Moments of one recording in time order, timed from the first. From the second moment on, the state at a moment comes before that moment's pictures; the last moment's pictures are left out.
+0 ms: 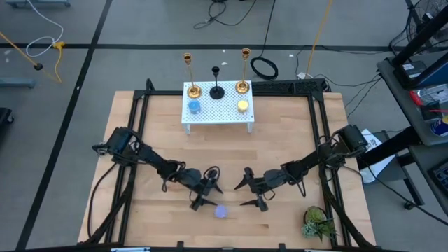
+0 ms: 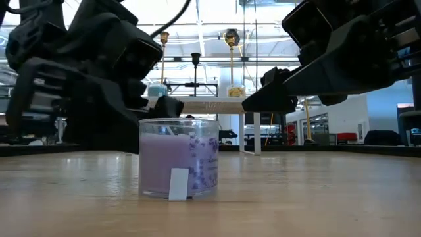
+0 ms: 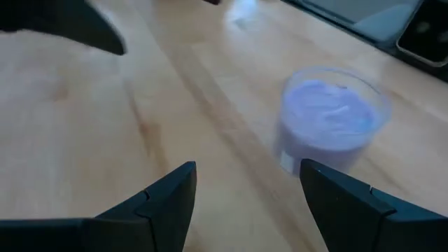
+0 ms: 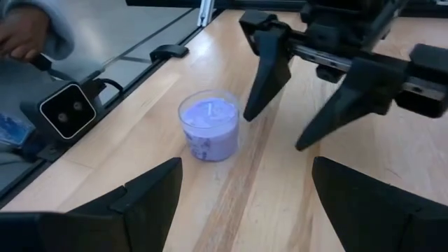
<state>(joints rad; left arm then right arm) -0.33 1.95 0.64 0.87 0.15 0.11 0.38 1.78 0.59 0.86 -0.03 0.09</state>
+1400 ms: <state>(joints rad) -0.38 1.94 0.75 0.77 0.31 0.32 0.40 2.01 0.77 0.88 -0.08 0.07</state>
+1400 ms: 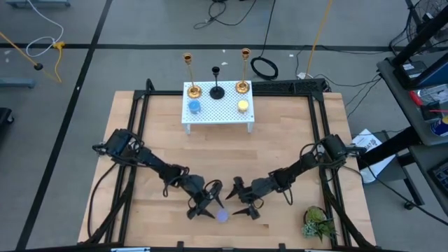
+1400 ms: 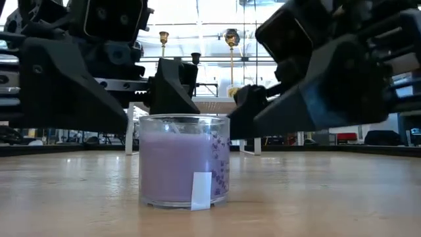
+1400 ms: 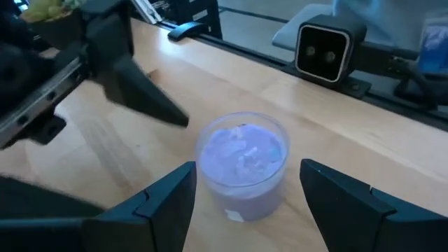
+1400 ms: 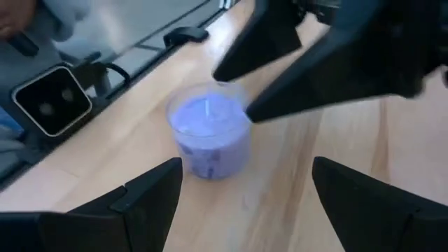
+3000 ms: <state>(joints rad) -0.42 1.88 1.16 -0.22 0.18 0.76 0.34 2.01 0.77 0.79 -0.09 0.06</state>
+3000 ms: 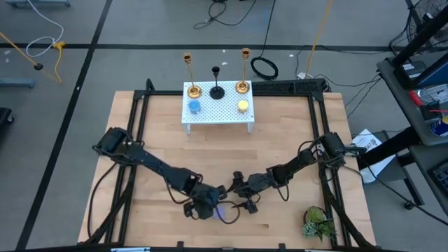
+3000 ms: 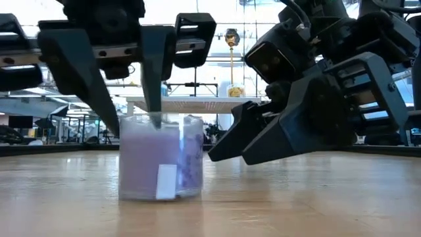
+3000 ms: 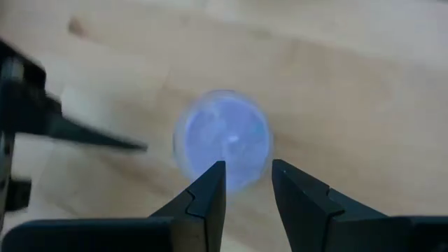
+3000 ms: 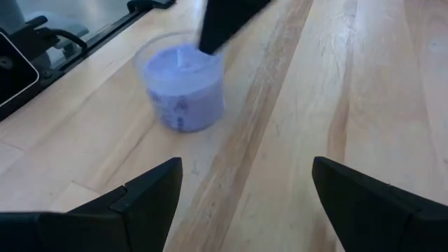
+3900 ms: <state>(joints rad) -0.38 1.88 1.16 -0.29 0.18 0.74 0.34 2.01 0.77 0.80 -0.11 0.06</state>
